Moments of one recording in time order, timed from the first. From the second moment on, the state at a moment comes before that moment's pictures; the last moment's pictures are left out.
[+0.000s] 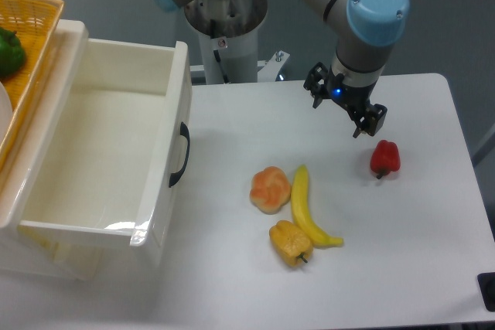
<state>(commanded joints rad) 2.66 -1.78 -1.53 -1.45 1.57 1.37</state>
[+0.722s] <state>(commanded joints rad) 2.63 -1.79 -1.62 -1.41 1.49 1.36</state>
